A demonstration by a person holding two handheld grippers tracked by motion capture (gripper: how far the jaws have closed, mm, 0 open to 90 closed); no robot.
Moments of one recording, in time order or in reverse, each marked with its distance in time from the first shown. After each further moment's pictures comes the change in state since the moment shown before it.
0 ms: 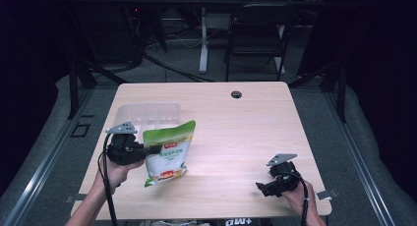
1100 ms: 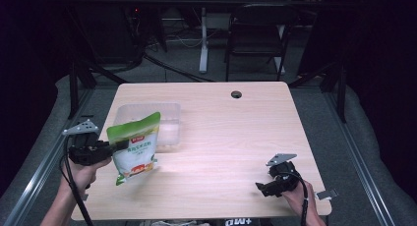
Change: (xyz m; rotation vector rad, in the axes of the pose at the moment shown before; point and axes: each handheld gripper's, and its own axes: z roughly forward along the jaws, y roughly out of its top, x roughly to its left) left arm 0.033 -0.021 -0.066 -0.079 0.171 -0.081; right arm 0.000 0.001 0.000 0.012 0.001 -0.013
